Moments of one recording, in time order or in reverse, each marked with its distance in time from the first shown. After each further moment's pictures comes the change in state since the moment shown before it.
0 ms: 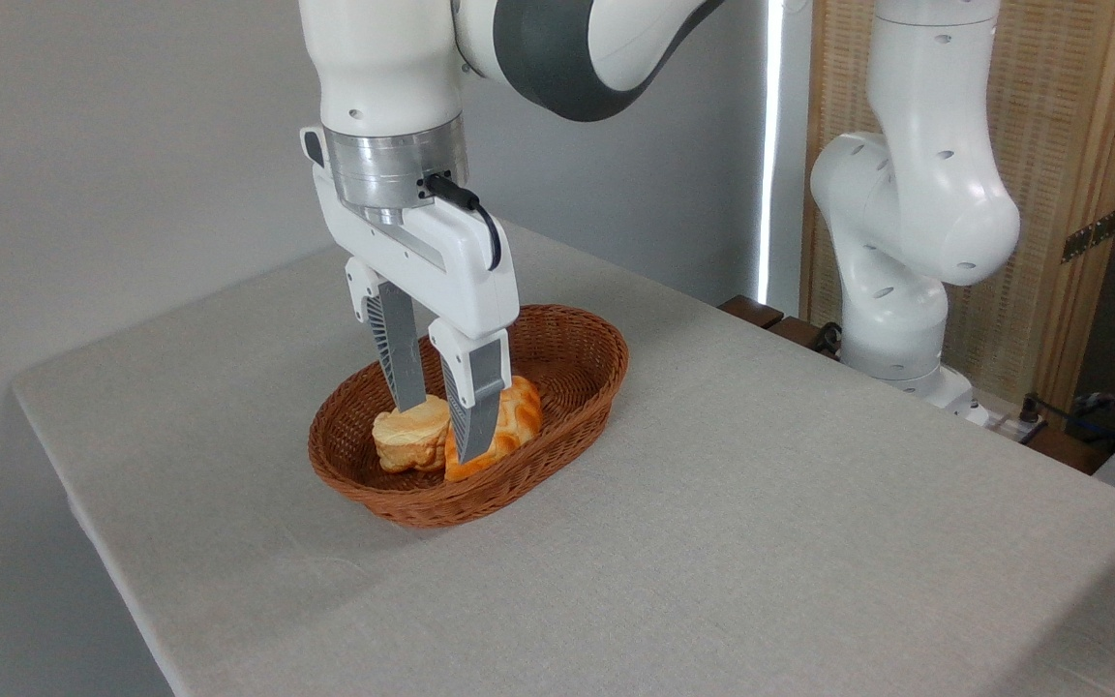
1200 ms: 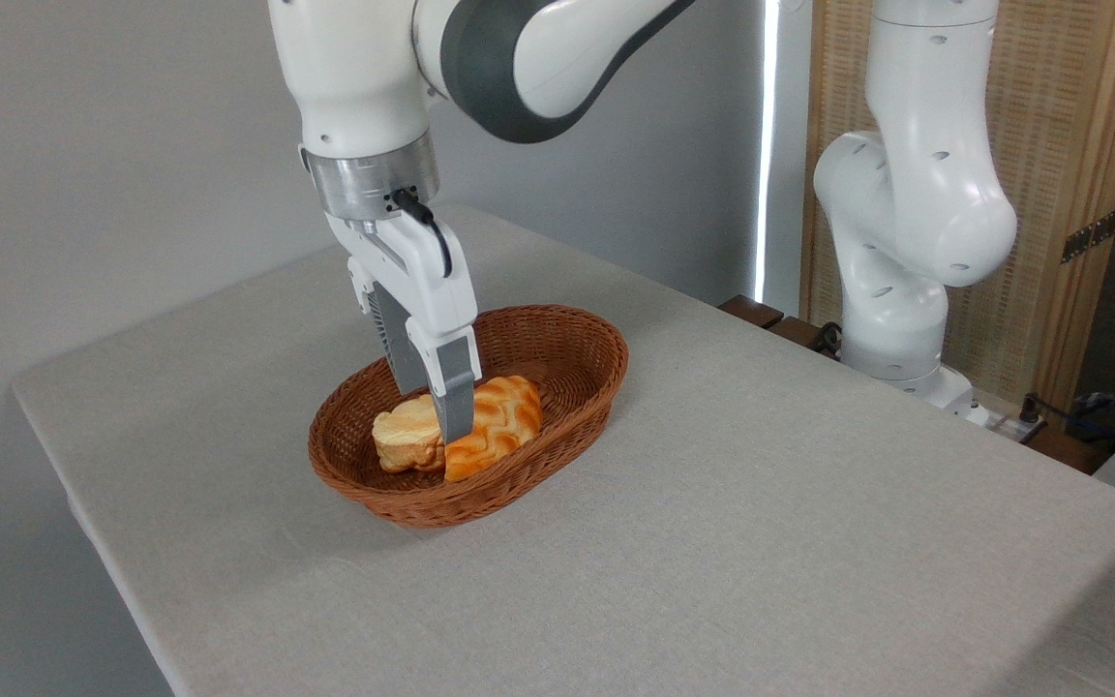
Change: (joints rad) arm -0.063 0.012 -0.066 -0.058 0.000 0.000 -0.002
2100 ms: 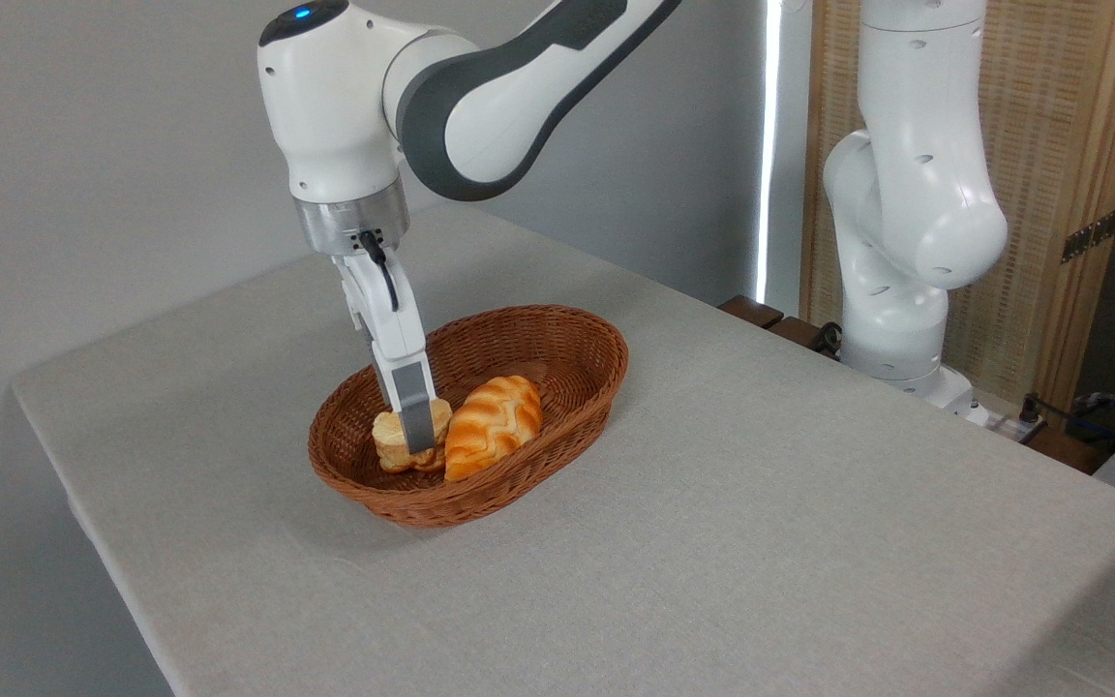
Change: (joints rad) arm -0.132 0.065 -0.004 -0.075 0.000 0.157 0.017
